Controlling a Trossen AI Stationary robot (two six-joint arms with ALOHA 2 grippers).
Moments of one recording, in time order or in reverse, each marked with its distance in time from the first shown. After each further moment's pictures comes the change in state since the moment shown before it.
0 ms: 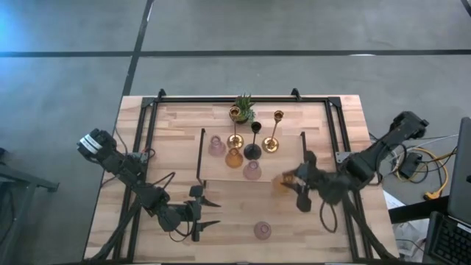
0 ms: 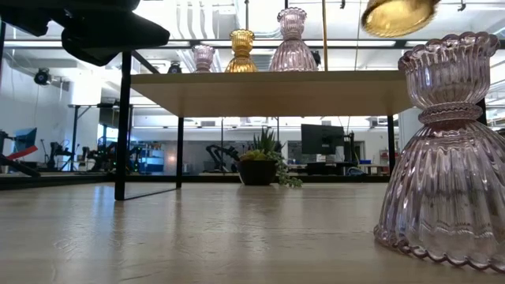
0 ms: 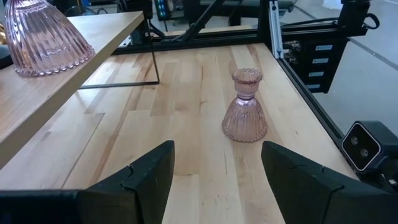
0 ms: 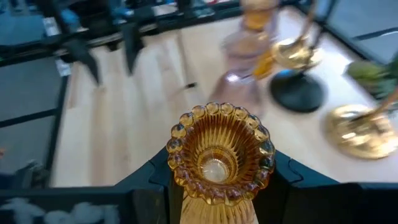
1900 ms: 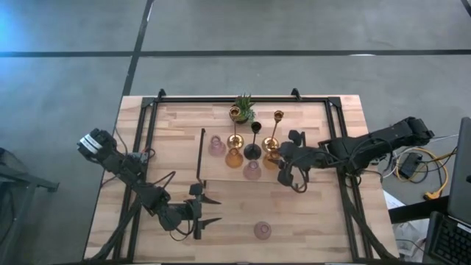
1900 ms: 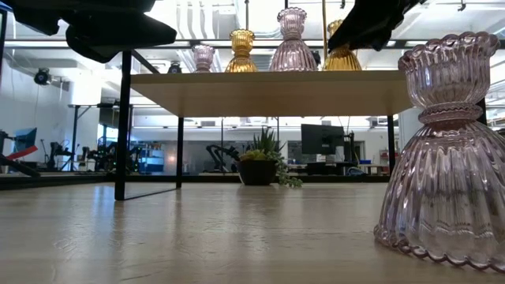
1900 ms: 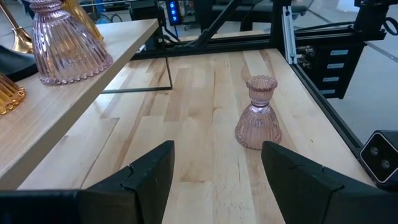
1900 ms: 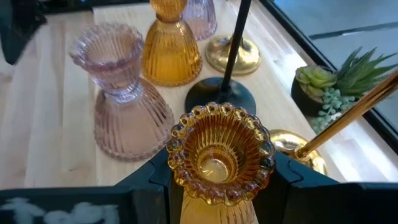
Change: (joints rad) left arm 0.008 0.000 0.006 0.006 -0.045 0.019; right arm -0.408 0.008 -0.111 0.165 -0.240 -0.339
